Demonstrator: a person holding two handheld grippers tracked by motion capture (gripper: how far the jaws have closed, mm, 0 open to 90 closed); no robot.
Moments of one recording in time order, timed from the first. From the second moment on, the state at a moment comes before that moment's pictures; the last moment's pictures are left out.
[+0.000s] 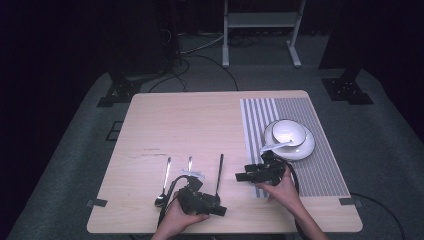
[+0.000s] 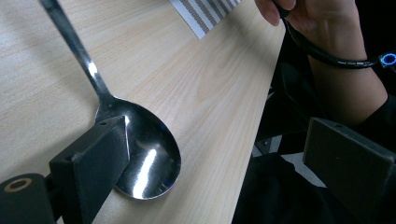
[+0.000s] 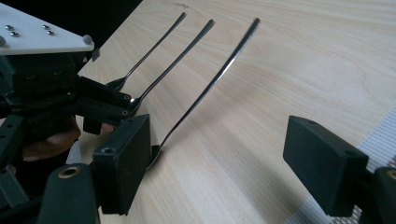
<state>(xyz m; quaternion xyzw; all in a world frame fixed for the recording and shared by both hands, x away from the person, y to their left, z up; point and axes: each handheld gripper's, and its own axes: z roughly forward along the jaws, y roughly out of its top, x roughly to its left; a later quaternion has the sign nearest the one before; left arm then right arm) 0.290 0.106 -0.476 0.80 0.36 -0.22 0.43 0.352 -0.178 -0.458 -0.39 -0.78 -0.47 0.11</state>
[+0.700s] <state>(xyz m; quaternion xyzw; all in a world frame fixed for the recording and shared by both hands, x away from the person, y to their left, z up) 0.290 0.106 -0.476 0.80 0.36 -0.22 0.43 0.378 -0.144 -0.465 -0.40 -0.79 -0.45 0.12</state>
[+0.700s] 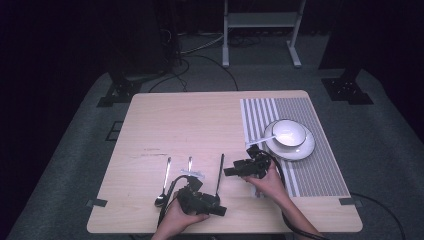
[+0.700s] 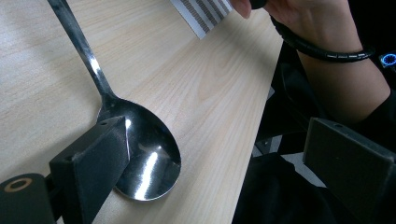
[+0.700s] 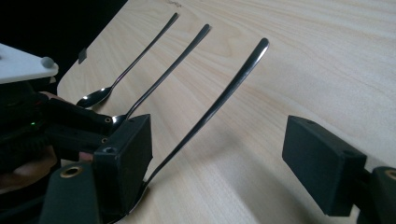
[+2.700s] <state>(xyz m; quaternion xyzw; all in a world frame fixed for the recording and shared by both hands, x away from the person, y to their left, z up) 0.286 0.109 -0.459 0.79 0.35 -0.22 0.45 0.392 -0.122 -0.448 -0.39 -0.78 -0.47 0.16</state>
